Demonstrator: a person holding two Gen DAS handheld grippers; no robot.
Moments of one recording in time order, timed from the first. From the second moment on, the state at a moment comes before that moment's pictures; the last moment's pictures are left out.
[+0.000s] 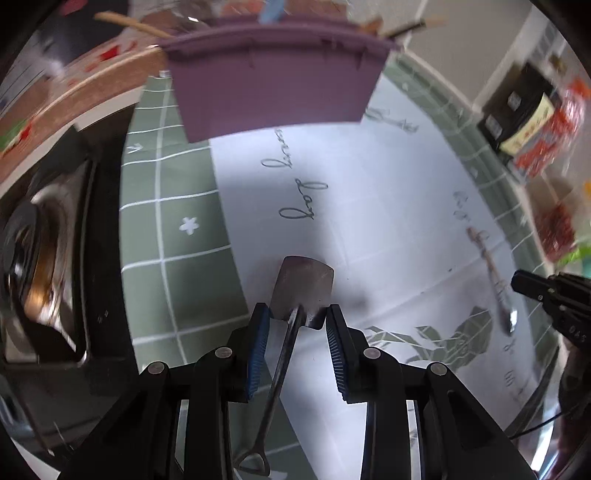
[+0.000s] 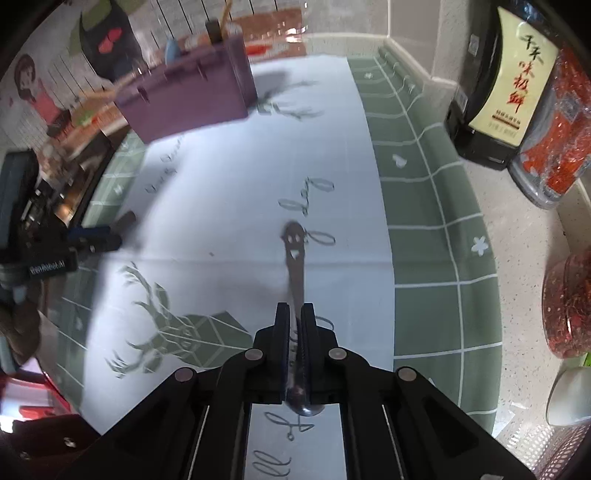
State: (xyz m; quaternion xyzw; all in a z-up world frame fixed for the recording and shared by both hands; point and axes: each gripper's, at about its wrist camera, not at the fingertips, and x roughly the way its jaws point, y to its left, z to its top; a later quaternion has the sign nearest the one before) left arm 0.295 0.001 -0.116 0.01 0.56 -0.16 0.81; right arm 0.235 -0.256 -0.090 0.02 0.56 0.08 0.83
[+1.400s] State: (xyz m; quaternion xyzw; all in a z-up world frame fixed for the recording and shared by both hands) left arm 0.234 0.050 -0.011 -0.10 0.40 -0.16 0.90; right arm 0.251 -0.209 0.016 -0.02 0.43 0.10 0.90
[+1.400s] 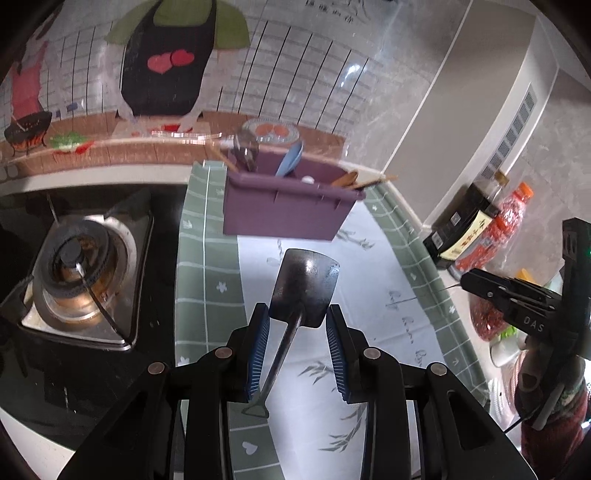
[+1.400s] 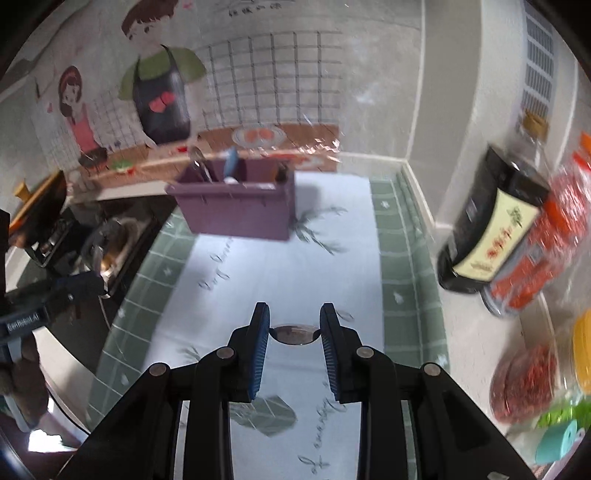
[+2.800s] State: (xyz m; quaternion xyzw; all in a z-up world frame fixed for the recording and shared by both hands) left arm 0.414 0.053 0.063 -0.18 0.22 -0.13 0.95; right arm 0.443 -0.159 0.095 -0.03 0.40 0.13 0.91
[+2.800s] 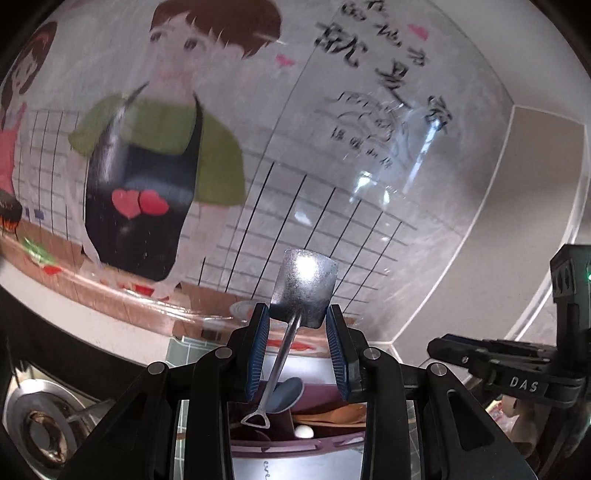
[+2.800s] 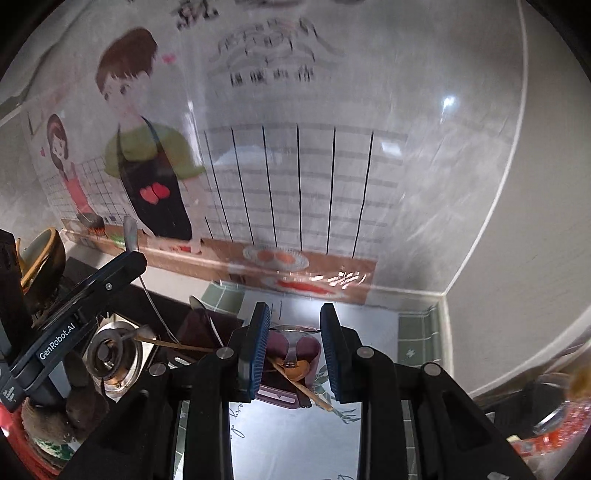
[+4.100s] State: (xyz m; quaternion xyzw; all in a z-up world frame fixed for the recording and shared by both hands) left arm 0.268 0.065 0.042 -0.07 0.23 -0.04 0.97; right arm 0.301 -0.205 0.087 0.03 0.25 0.08 0.96
